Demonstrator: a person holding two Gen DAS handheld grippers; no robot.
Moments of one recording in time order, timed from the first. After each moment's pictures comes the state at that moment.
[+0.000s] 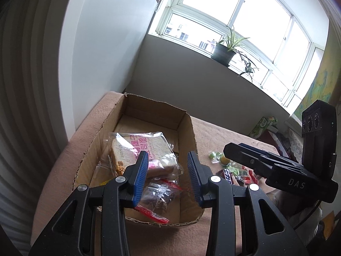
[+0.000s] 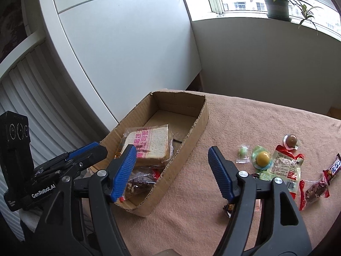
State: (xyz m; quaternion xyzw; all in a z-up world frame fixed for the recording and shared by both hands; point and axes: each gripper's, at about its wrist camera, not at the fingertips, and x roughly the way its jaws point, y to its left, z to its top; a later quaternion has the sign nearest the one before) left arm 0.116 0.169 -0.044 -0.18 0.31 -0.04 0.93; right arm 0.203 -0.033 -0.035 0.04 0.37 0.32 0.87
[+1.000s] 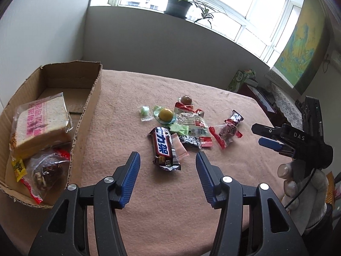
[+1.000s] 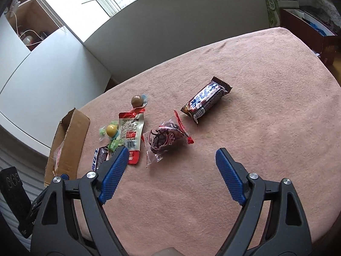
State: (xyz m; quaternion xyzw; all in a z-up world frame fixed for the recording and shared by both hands) left arm 0.149 0.016 -0.079 -0.11 0.40 -0.14 0.90; right arm 0.232 -0.274 -0.113 0.20 0.46 0.13 0.85
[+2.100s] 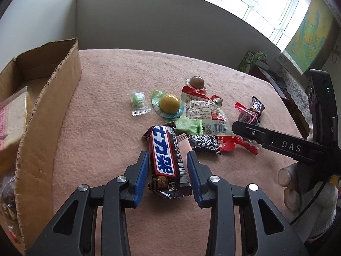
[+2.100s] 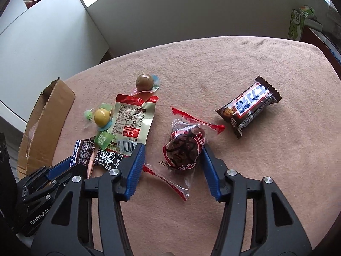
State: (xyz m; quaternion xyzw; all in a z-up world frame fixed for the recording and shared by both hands) left arm 0.194 0.007 -0.116 -0.08 0.46 -0.13 0.87; right arm 0.269 -0.210 -0.139 0.09 0.49 0.14 0.85
